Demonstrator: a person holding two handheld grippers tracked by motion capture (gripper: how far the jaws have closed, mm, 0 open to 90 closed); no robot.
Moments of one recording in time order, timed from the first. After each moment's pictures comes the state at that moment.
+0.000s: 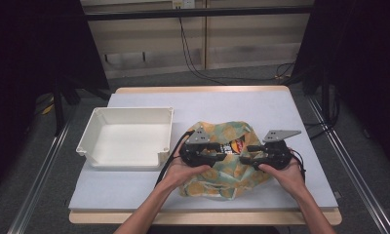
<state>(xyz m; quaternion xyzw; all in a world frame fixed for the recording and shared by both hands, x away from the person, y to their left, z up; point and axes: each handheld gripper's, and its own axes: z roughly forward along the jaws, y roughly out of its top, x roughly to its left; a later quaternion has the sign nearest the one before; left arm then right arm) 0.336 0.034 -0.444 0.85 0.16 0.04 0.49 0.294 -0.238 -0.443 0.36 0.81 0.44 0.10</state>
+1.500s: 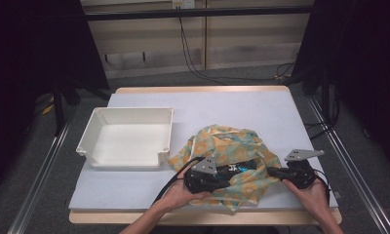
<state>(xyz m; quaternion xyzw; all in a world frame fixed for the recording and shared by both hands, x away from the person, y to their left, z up) 0.280 0.030 -0.468 0.89 0.06 -0.05 0.46 0.245 -0.291 -0.473 0.44 0.81 0.37 0.13</state>
